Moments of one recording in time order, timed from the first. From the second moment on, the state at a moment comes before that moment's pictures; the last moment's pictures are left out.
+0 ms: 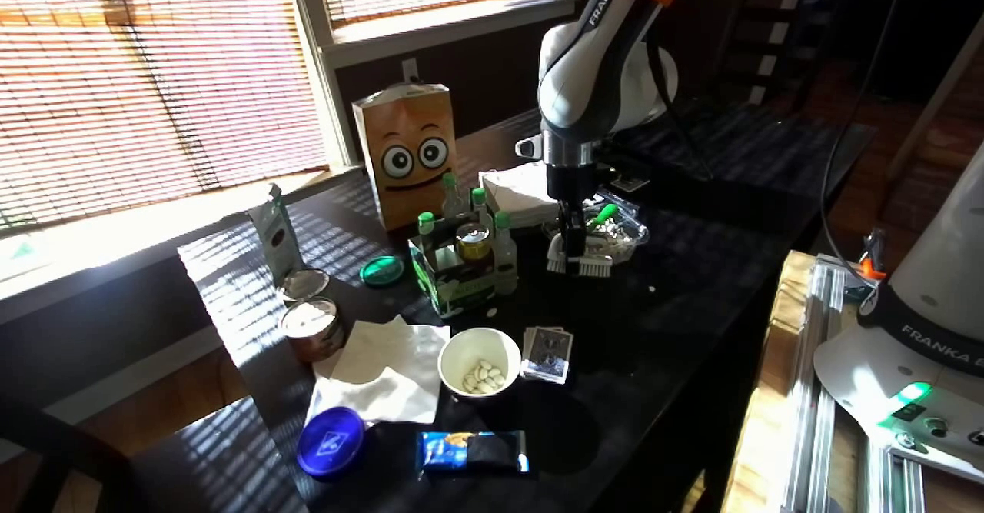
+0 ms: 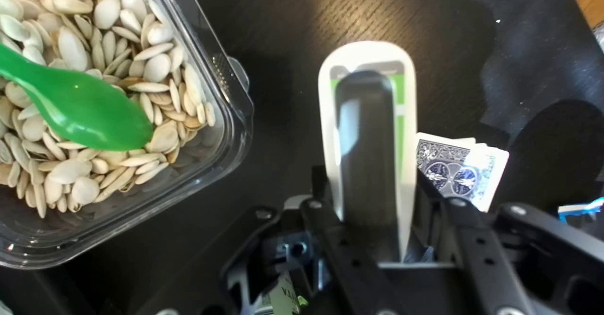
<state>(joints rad) -0.15 0.23 0.13 -2.54 0.21 2.59 -0.81</state>
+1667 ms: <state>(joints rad) 0.10 0.43 -0.17 -2.36 0.13 2.64 0.61</state>
